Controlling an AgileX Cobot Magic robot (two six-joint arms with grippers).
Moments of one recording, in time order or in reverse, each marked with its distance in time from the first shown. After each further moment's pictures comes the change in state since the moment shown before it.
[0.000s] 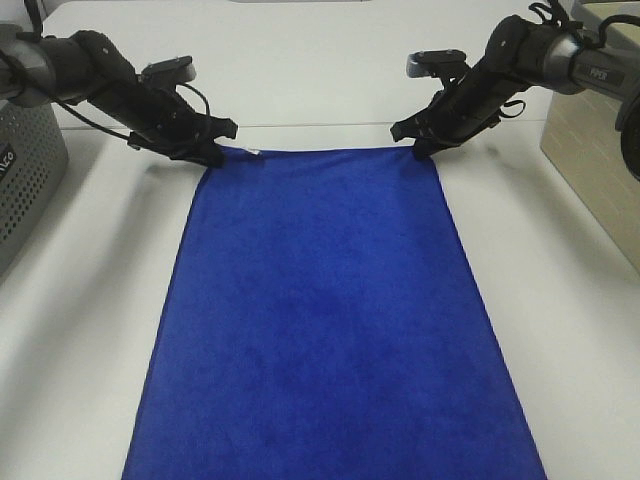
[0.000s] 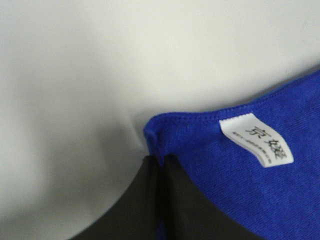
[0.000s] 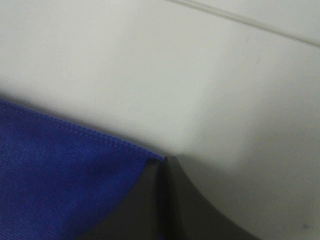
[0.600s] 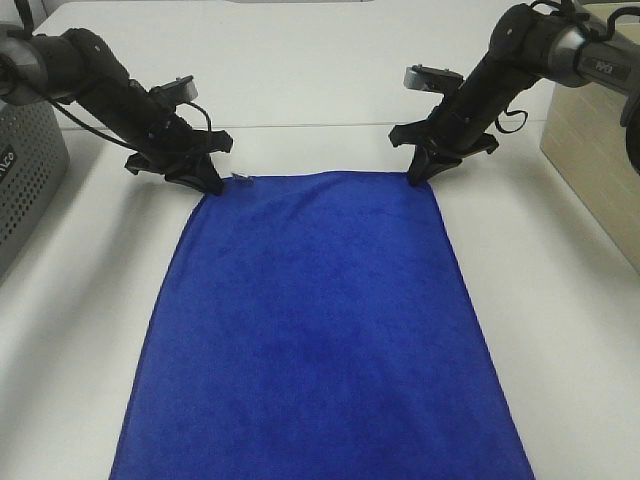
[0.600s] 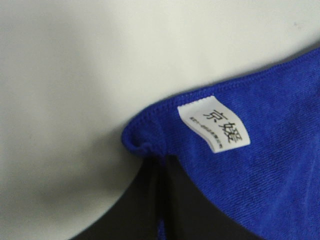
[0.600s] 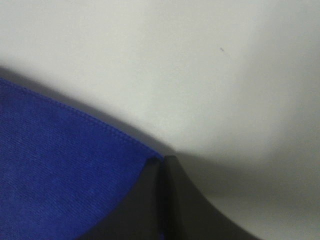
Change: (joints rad) left arm 0.008 -0.012 0.045 -0.017 0.247 -0.036; right arm -0.001 0.004 -0.012 0.070 0.350 0.080
